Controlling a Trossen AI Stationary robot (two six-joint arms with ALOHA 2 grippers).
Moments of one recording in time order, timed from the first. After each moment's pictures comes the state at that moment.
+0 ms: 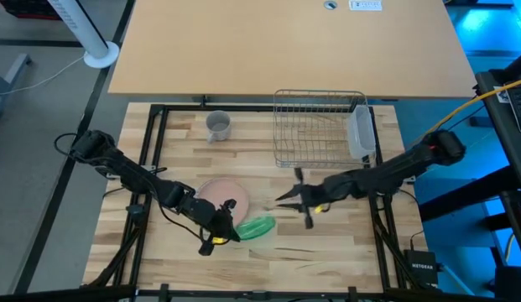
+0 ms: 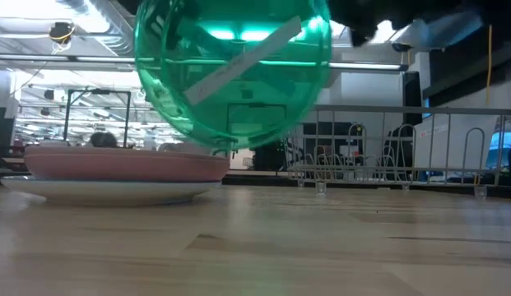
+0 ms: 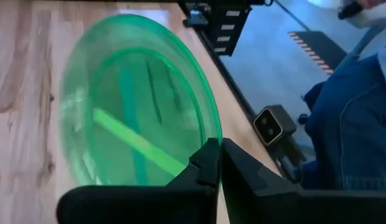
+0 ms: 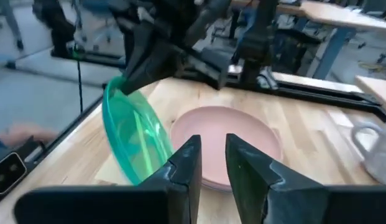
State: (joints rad) left arm -0.46 1.48 0.85 0.13 0.01 -0.21; right arm 0.33 1.32 0.65 0.44 0.14 -0.08
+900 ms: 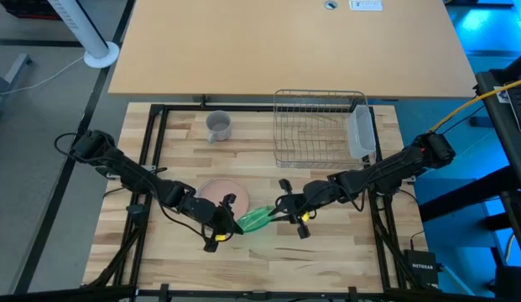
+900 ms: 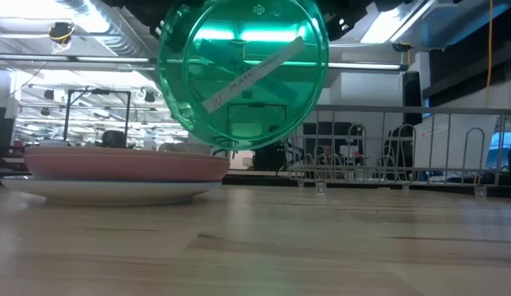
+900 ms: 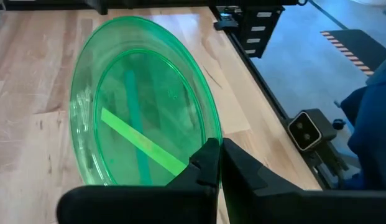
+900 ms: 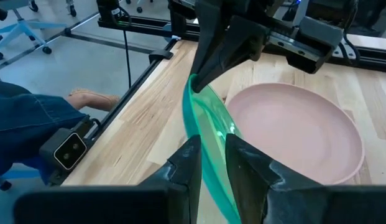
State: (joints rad) left arm -0.46 1.48 0.85 0.12 -0.11 -0.18; right arm 0.33 1.46 0.88 0.18 -0.04 -0.01
